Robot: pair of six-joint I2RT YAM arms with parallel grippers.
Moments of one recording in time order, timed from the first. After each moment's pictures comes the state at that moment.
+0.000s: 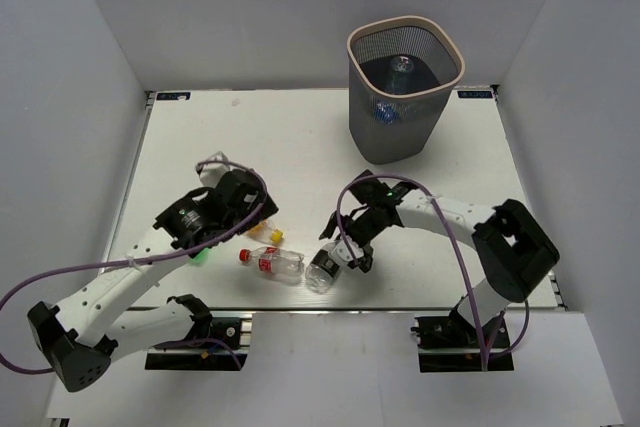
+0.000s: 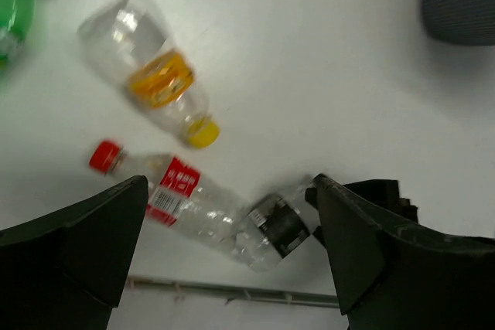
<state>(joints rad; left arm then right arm) -0.75 0.99 1.05 -0.87 -0.46 -1.03 0.76 1.56 0.91 -0.58 -0.81 -1.79</state>
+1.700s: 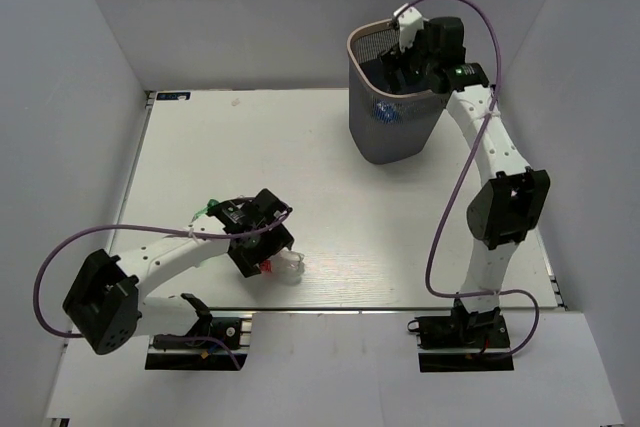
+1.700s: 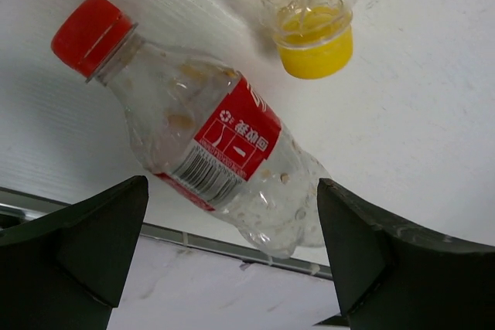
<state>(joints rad) -0.76 1.24 0.78 -0.85 -0.14 -1.37 0.26 1.94 2.06 -0.51 -0.20 -0.41</state>
